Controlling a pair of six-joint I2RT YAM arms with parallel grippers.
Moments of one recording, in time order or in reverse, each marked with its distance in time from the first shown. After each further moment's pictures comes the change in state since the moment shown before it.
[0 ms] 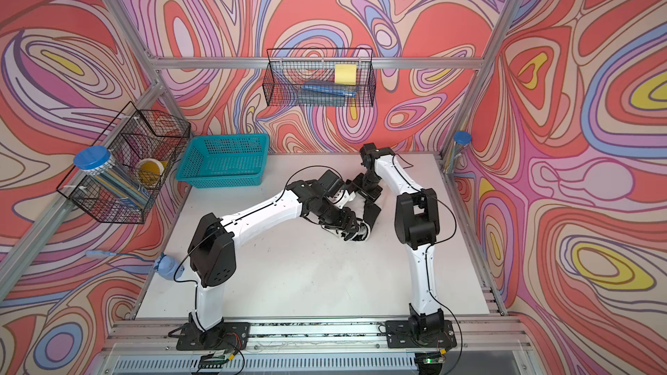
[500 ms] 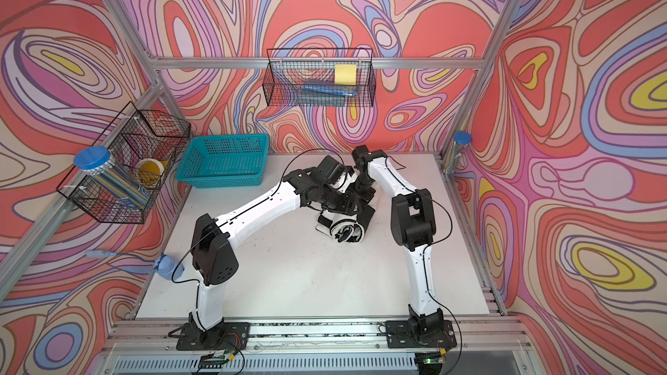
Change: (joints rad) left arm 0.004 0.043 0.212 -0.022 -0.109 0.012; right arm 0.062 0.000 -0.021 0.041 -0.011 0.034
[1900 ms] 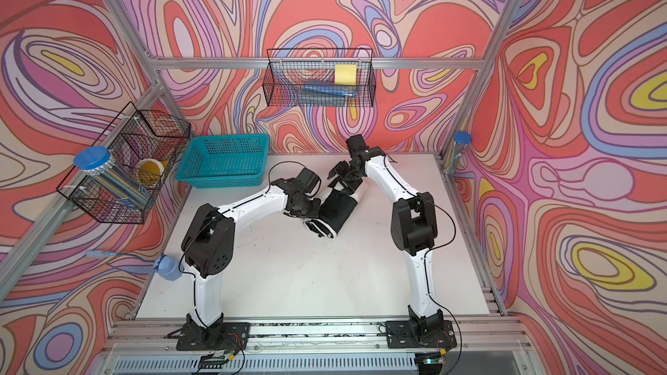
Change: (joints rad) left arm 0.216 -0.027 -0.379 0.106 -0.282 0.006; right arm 0.028 -0.065 0.036 0.230 -0.160 0.086
